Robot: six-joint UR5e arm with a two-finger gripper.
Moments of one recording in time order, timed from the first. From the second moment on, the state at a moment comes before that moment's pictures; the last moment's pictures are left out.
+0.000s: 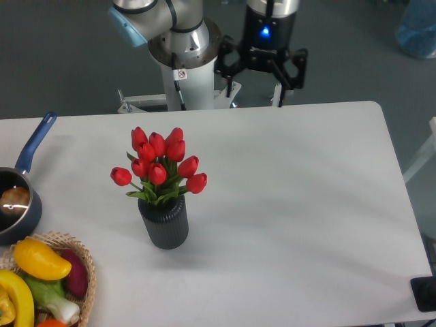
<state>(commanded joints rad) 2.58 -1.48 -1.59 -1.42 1.25 0.69</state>
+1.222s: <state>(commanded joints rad) 2.39 -1.65 -1.58 -1.36 1.27 0.44</state>
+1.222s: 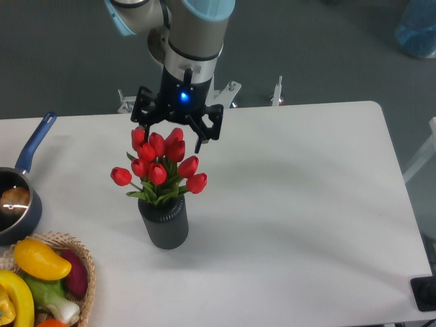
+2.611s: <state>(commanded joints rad) 2.28 -1.65 -1.56 -1.35 1.30 0.39</state>
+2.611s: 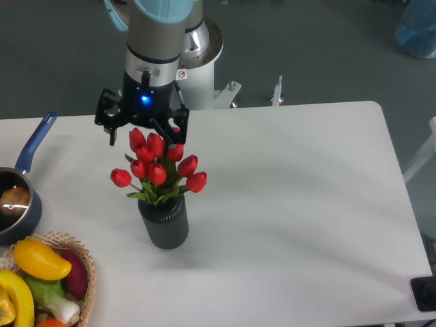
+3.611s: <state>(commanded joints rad) 2.28 -1.67 -1.54 -1.29 1.39 0.43</state>
